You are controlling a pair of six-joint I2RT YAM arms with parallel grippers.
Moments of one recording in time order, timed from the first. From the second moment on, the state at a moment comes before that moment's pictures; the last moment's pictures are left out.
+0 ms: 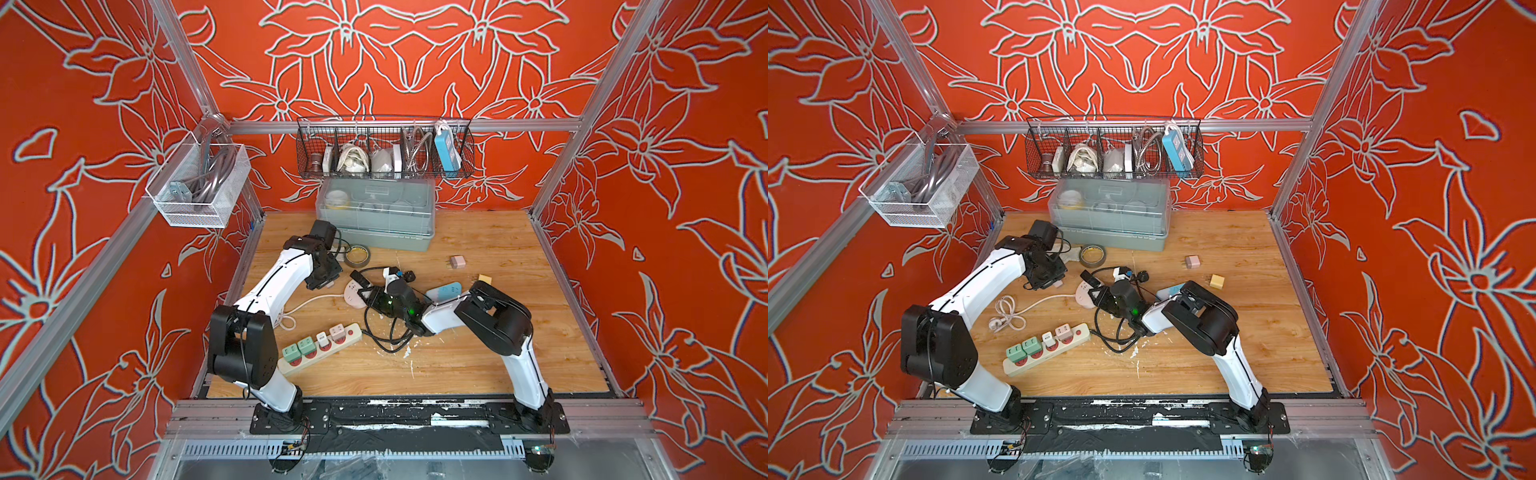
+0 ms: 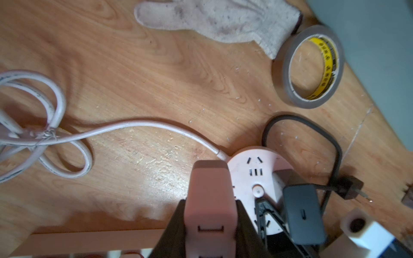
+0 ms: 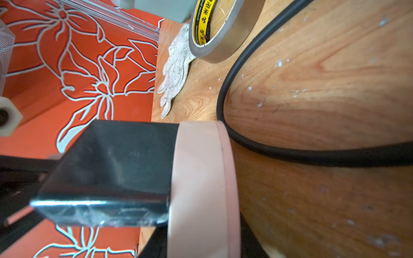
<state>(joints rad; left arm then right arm) -0.16 1.59 1.30 -0.97 -0.09 -0.84 0.91 2.14 1.04 0.70 -0.06 1.19</state>
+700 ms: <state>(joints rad) 0.11 1.47 0.90 -0.23 0.39 -0.91 0.91 2.12 1.03 0.69 -0.07 1.16</state>
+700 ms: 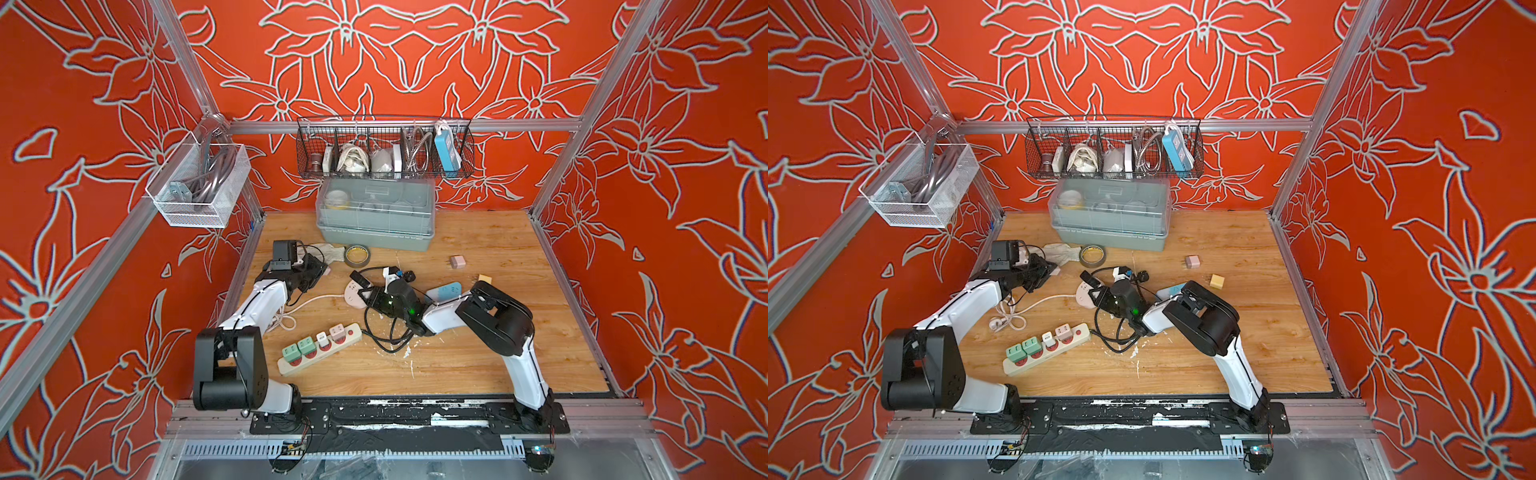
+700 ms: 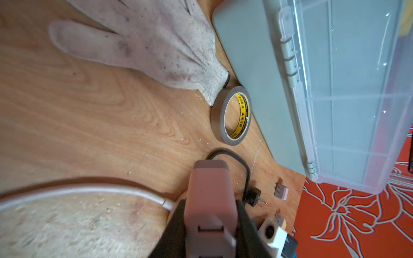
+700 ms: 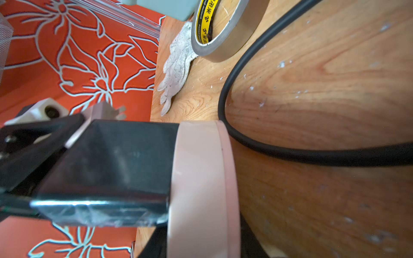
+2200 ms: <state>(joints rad) 0.11 1.66 0.96 -0.39 0.36 -0.97 0.92 2.07 1.04 0.57 -0.05 1.08</state>
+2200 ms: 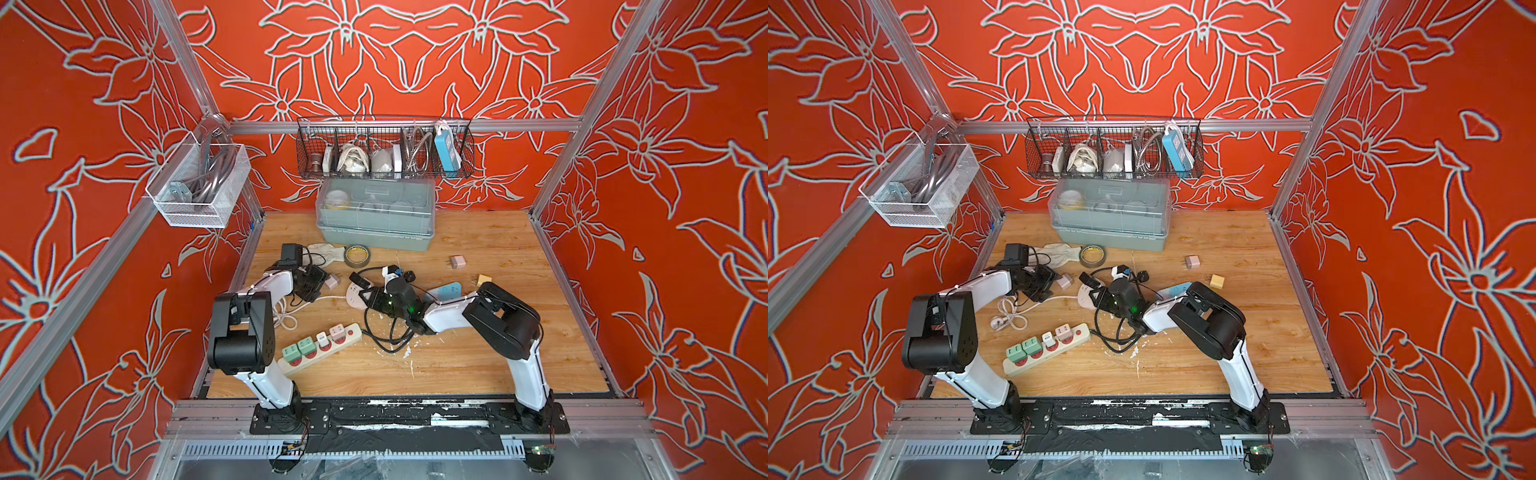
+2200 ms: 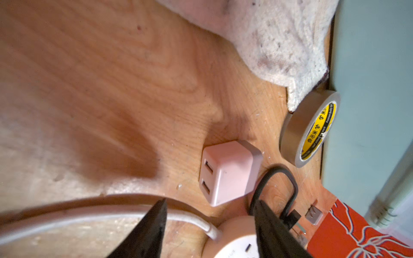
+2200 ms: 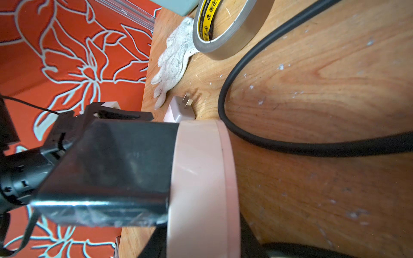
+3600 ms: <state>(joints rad) -0.12 1.61 1.04 -0.44 0.52 -1.22 0.93 2.07 1.06 0.53 -0.04 1.06</state>
